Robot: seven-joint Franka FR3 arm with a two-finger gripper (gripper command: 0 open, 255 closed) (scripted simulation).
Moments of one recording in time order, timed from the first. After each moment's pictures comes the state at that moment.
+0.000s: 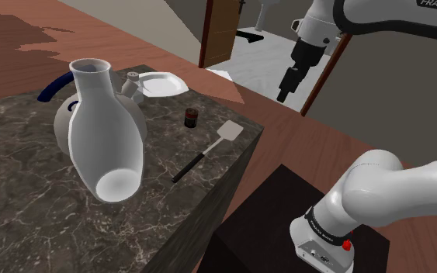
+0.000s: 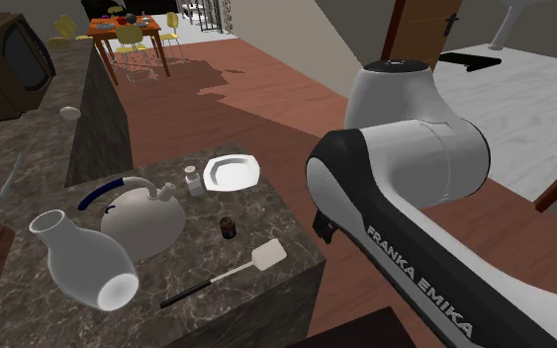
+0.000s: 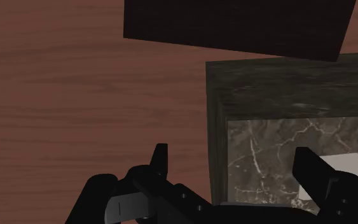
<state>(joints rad) -0.01 -0.79 -0.06 -2.42 -0.07 1.66 -0.15</state>
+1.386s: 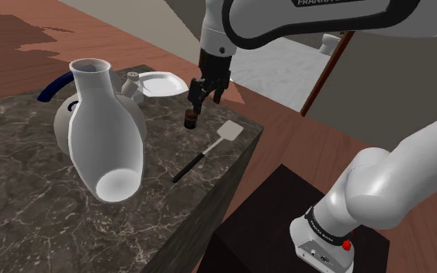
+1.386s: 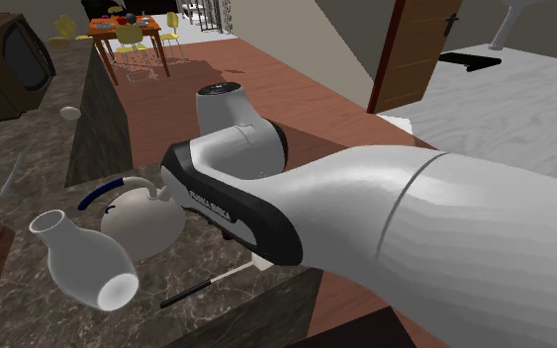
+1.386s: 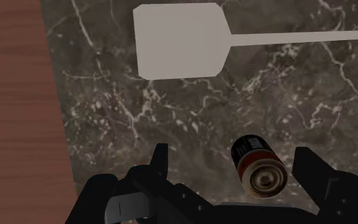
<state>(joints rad) 0.11 -0.25 0.22 -2.13 0.05 1.89 0.18</state>
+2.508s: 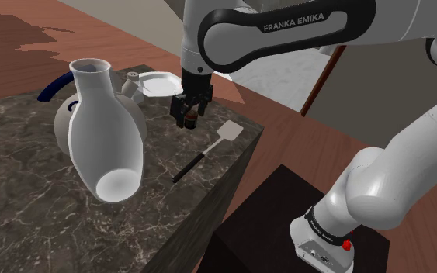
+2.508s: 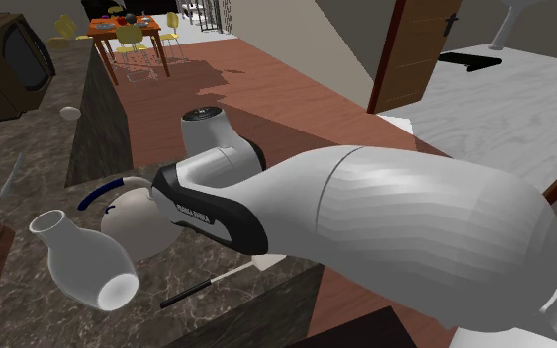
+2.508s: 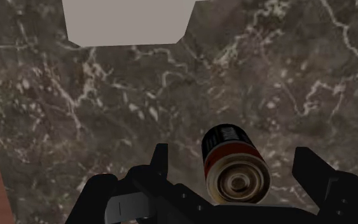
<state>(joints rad) 0.13 -0.11 0.26 -2.12 0.03 2.01 0.24</state>
